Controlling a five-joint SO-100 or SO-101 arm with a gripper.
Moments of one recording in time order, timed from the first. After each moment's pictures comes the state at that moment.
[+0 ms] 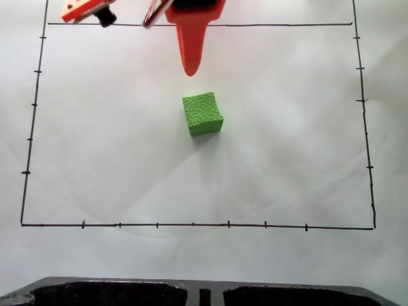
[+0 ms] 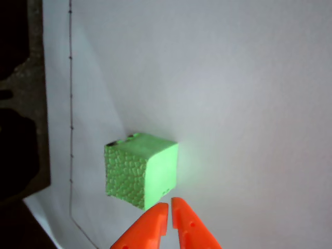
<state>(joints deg) -1.9 186.2 173.8 54.2 1.8</state>
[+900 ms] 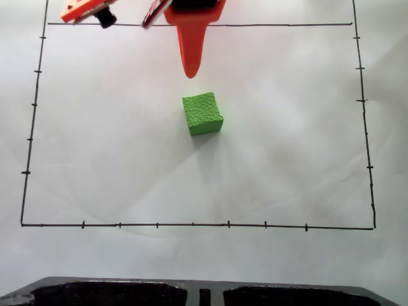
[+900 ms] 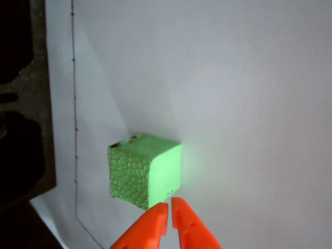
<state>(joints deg) -1.9 186.5 174.2 53.3 3.2</state>
